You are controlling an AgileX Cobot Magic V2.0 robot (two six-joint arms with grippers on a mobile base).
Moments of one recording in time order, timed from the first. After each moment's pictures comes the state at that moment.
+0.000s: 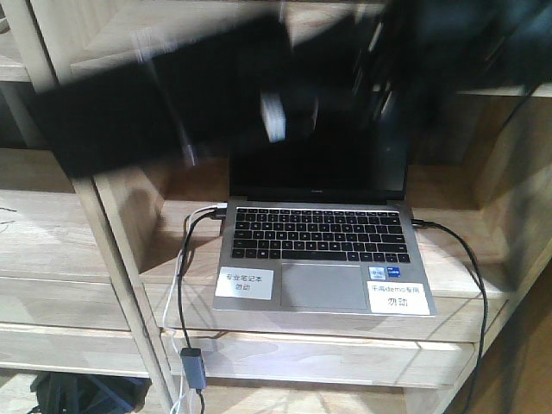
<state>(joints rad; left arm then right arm) 0.01 -0.02 0.03 -0.03 0.35 0.15 0.29 1.39 -1.49 1.35 1.22 -1.19</state>
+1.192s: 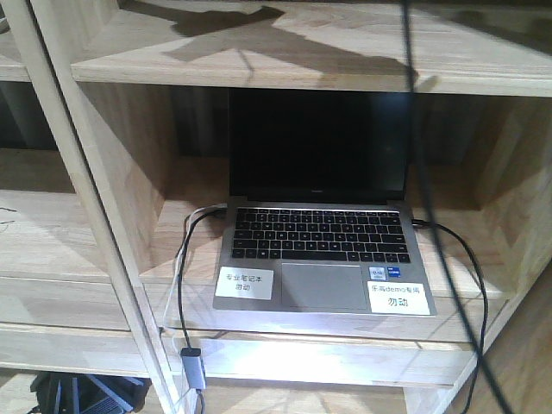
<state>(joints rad) 0.01 -0.02 0.03 -0.03 0.35 0.15 0.29 1.83 -2.03 1.29 0.70 -1.10</state>
